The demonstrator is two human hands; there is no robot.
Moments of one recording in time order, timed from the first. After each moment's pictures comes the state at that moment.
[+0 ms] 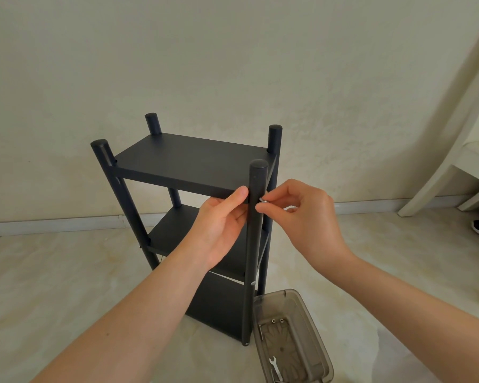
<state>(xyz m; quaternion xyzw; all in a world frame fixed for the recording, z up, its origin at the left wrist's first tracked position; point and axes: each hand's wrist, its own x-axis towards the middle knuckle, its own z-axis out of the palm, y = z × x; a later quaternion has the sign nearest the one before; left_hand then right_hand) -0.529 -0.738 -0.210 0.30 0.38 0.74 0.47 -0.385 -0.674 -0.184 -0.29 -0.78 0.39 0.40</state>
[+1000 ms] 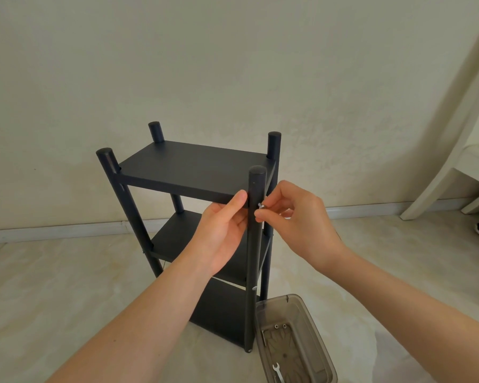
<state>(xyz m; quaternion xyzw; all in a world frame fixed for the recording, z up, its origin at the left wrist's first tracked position) -0.522 -0.740 -0.205 0.28 0.39 0.74 0.47 -0.389 -0.667 -0.182 -0.27 -0.82 0.36 0.36</state>
